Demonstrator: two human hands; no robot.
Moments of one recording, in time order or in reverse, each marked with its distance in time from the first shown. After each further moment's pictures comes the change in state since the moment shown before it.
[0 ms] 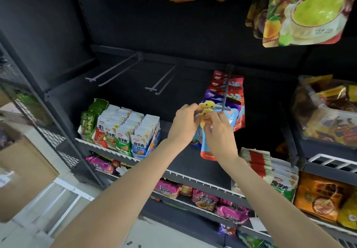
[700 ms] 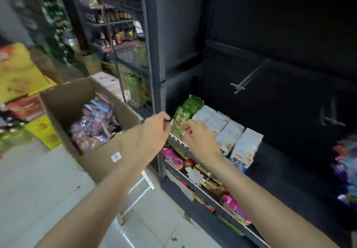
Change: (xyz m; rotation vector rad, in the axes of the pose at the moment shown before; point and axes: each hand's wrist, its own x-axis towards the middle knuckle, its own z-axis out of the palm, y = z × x) left_hand -0.091 -0.273 -0.296 0.311 0.224 -0.440; right_hand -0.004 -0.284 0.257 0.129 -0.545 -0.294
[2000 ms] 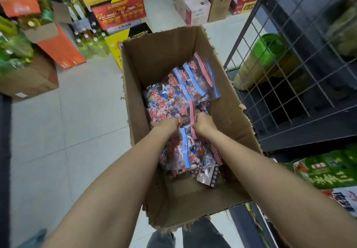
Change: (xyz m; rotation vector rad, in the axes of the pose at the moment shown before) left_hand 0.145 -0.395 -0.011 0.200 -0.778 -0.884; right_hand 0.268 -0.133 0.378 -0.109 -0.867 0.230
